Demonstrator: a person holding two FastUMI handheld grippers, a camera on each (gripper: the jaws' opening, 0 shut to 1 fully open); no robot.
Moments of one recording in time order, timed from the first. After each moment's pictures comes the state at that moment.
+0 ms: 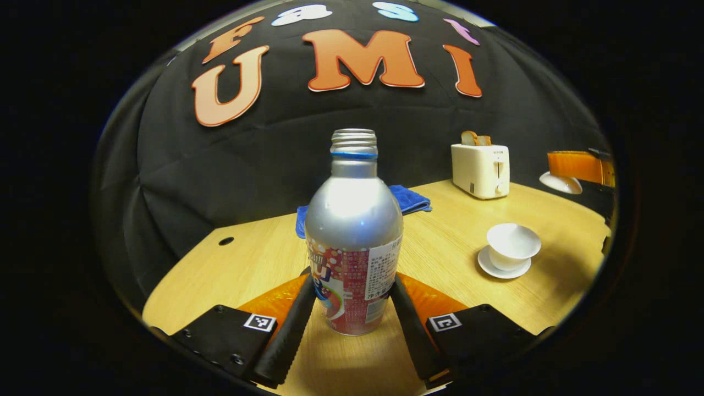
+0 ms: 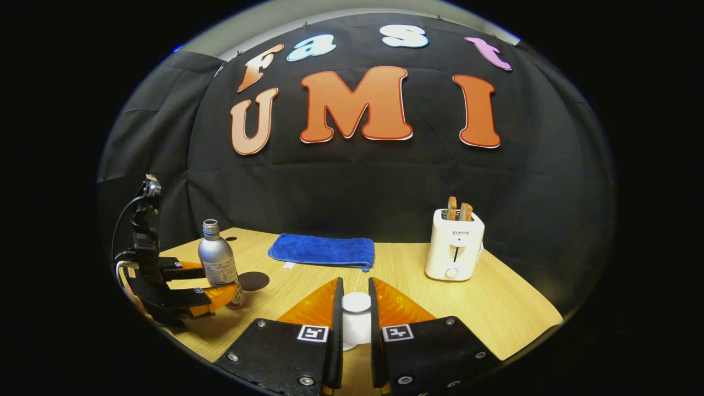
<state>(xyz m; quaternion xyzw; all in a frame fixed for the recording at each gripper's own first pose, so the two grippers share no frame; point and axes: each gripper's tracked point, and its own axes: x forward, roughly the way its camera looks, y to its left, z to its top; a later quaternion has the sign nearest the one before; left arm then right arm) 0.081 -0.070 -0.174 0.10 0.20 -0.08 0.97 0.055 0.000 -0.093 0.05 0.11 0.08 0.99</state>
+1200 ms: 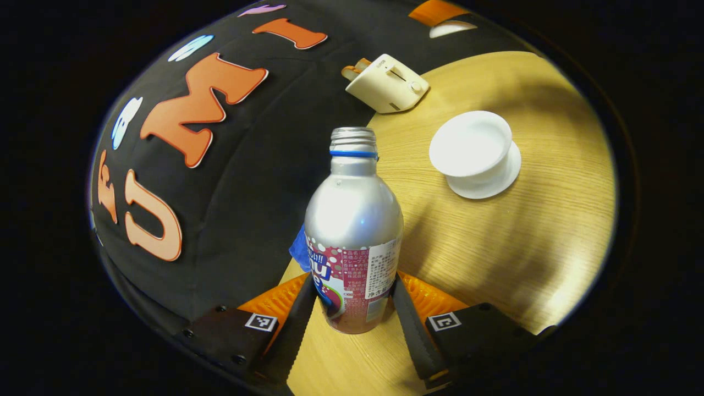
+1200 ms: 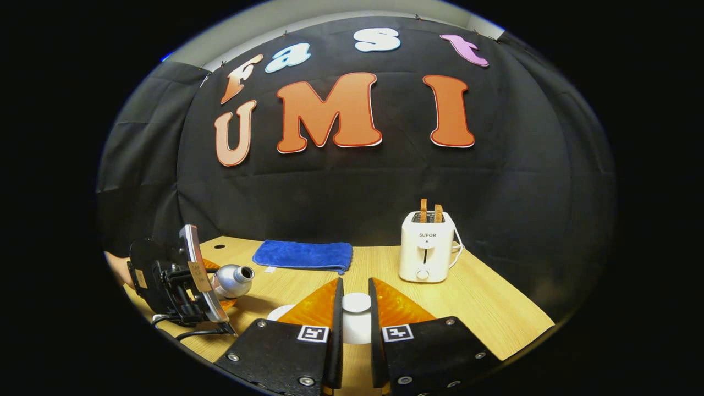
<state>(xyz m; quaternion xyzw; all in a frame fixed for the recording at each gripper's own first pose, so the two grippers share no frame) 0.083 -0.113 -0.184 0.48 0.22 -0.17 0.83 0.049 -0.062 -0.098 0.07 0.11 0.06 0.99</state>
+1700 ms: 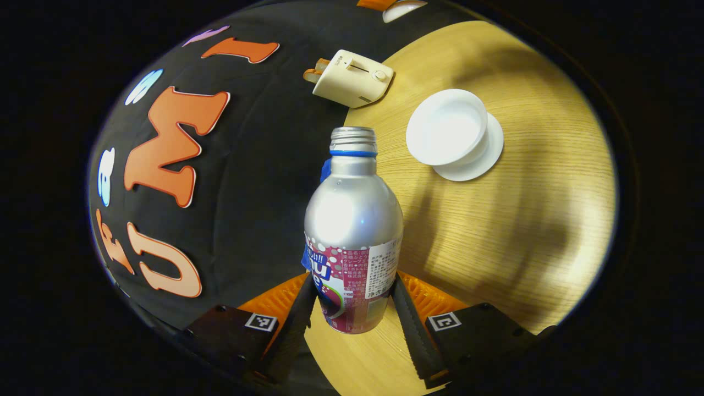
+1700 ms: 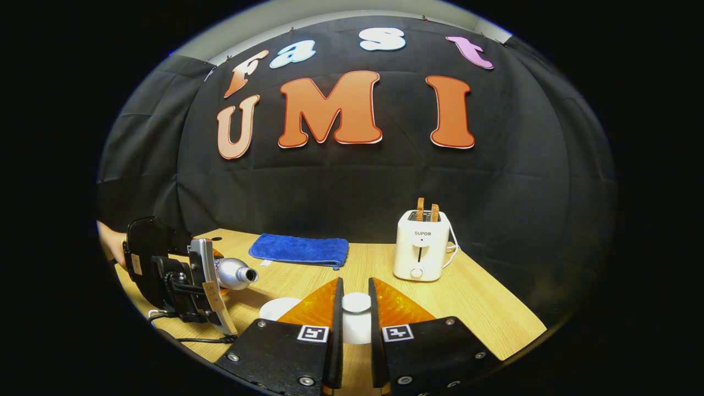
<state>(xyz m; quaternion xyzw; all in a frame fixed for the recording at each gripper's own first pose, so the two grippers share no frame) 0.086 -0.115 -0.172 0.58 0.21 -0.19 0.77 0.042 -0.067 -0.101 0.04 0.11 0.06 0.99</state>
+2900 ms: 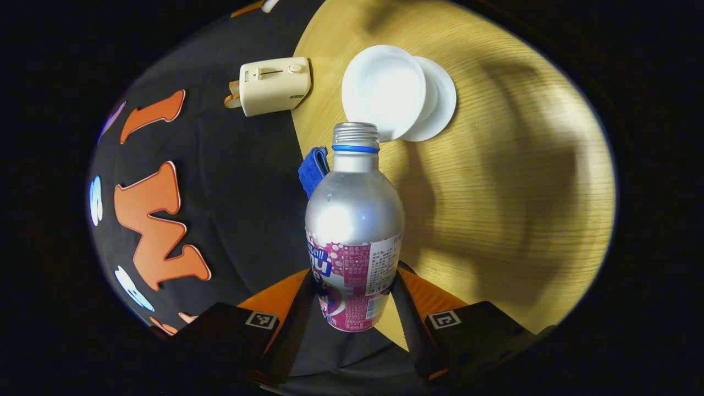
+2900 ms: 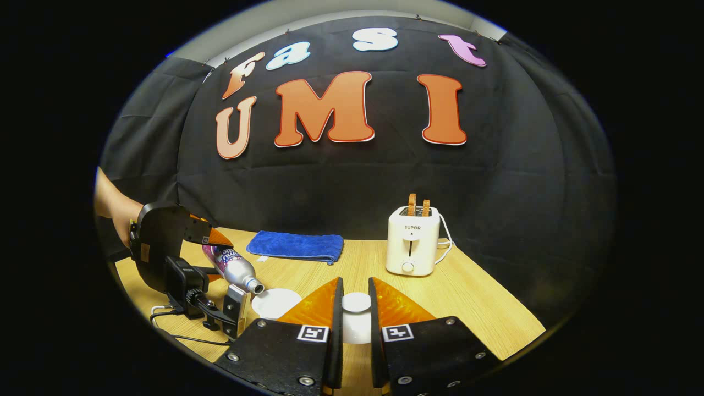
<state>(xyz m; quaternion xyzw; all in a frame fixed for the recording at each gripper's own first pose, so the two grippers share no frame) 0.098 -0.112 -0.141 0.76 0.20 -0.21 0.58 0.032 -0.091 -0.112 0.06 0.11 0.06 0.99</state>
